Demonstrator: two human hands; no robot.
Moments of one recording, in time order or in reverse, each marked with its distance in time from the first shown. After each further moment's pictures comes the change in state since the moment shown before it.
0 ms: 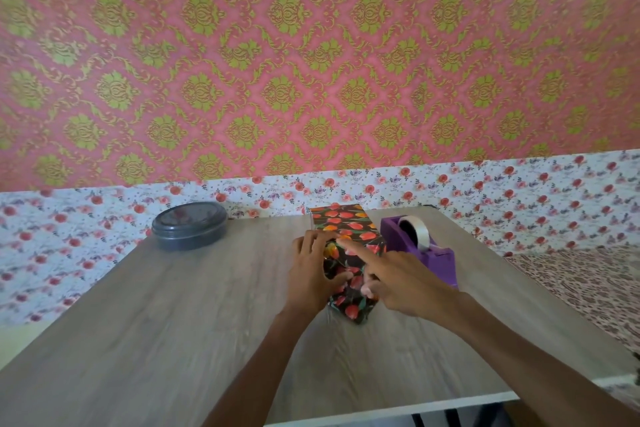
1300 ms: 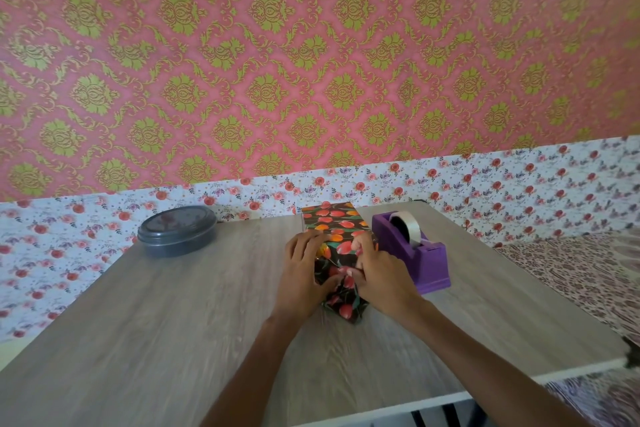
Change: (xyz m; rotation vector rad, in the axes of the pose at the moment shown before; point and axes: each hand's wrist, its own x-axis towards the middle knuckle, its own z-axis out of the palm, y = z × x) left_hand -0.005 -0.011 0.002 -0.026 -0.011 0.096; right_hand 0.022 0.011 0.054 0.082 0.319 0.291
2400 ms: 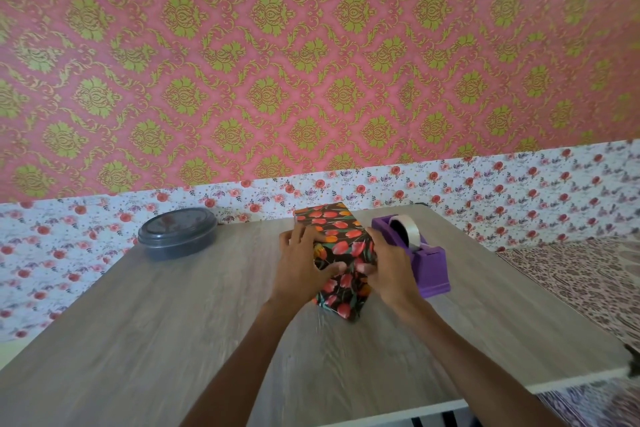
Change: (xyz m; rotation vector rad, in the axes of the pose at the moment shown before) left_hand 0.029 0.015 -0.015 0.084 -0.117 -0.156; right_hand 0.012 0.010 -0.001 0.207 0.021 0.288
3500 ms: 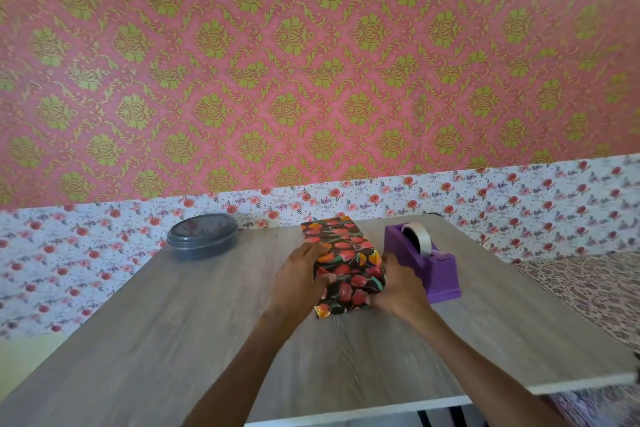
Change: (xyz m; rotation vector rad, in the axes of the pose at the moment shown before) left_hand -0.037 0.000 -0.043 0.055 -0.027 -0.013; right_hand -0.023 -0.007 -0.006 -0.018 -0.215 0.139
